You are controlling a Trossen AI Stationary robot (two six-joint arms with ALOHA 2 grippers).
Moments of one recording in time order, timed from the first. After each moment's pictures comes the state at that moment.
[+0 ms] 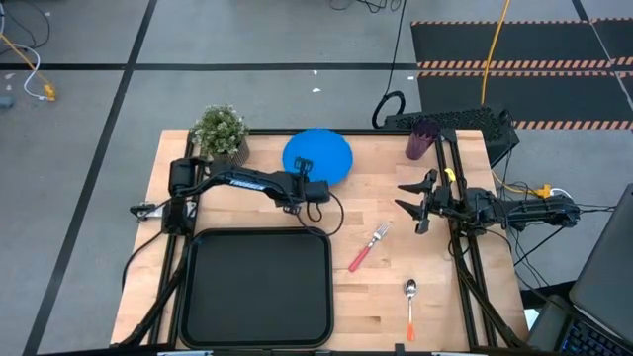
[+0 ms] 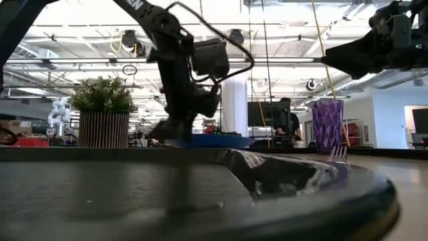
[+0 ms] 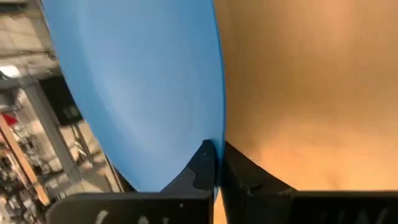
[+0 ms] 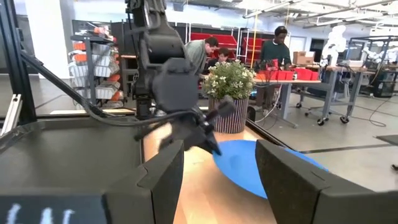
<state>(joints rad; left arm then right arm) 0.11 2.00 1.34 -0.69 -0.62 0.48 0.05 0.11 0.02 0.18 0.29 -0.05</state>
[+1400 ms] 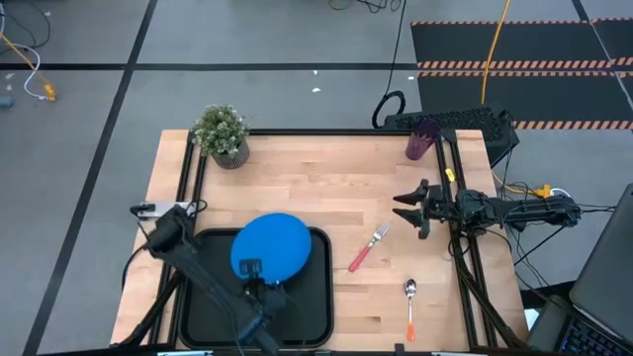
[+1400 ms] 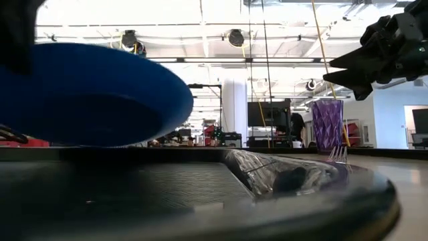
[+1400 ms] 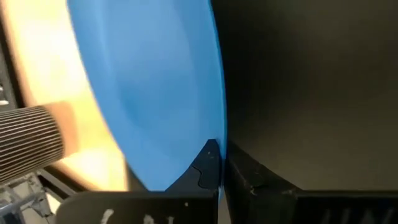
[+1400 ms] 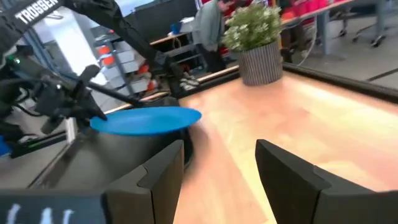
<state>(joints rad) -0.76 2.14 1.80 -1.58 -0.35 -0.88 0.05 0.12 0.02 0.03 0.20 0.32</state>
